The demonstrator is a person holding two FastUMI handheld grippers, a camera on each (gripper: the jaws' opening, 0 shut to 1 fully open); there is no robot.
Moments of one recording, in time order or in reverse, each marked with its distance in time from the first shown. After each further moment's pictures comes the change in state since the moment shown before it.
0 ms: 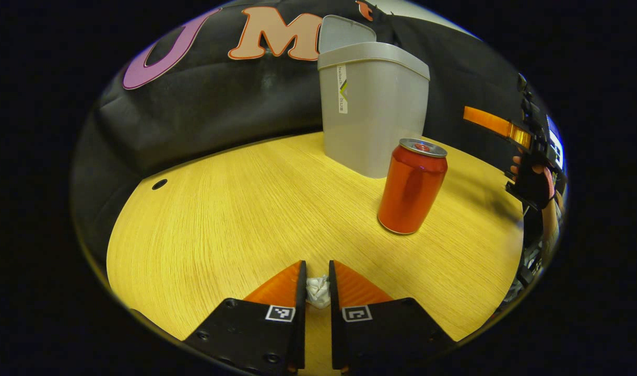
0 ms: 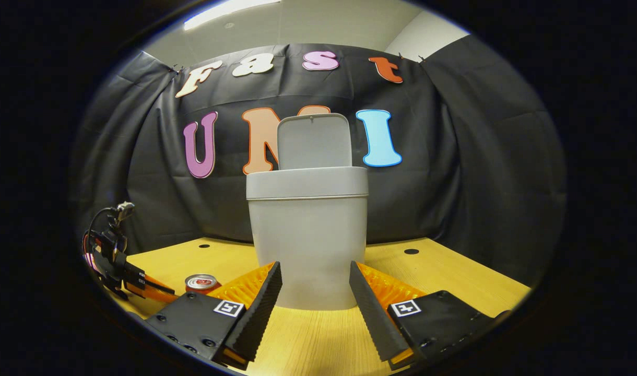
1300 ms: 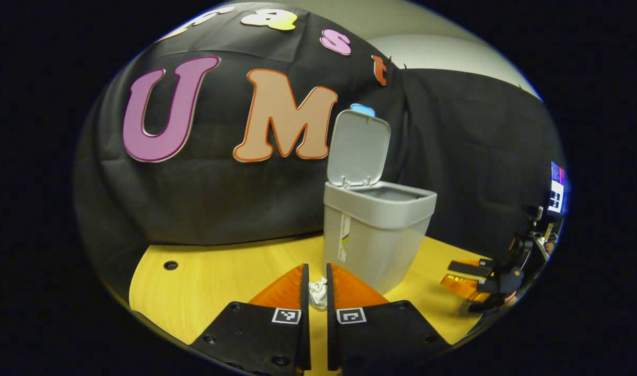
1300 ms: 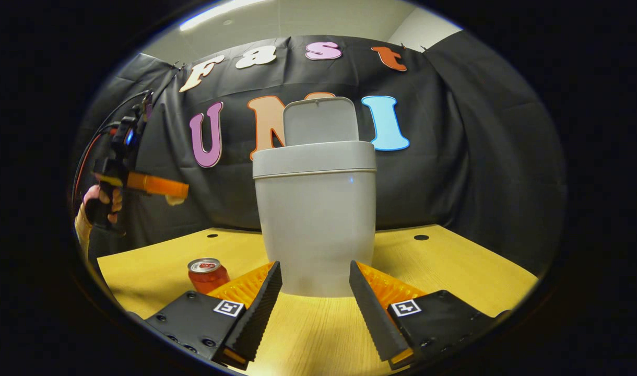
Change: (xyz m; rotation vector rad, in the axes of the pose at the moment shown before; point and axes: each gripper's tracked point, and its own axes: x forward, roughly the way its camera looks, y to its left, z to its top) left arm -0.047 -0.002 0.265 -0.070 -0.432 -0.021; right arm -0.003 0.005 -0.032 0.025 0.064 0.052
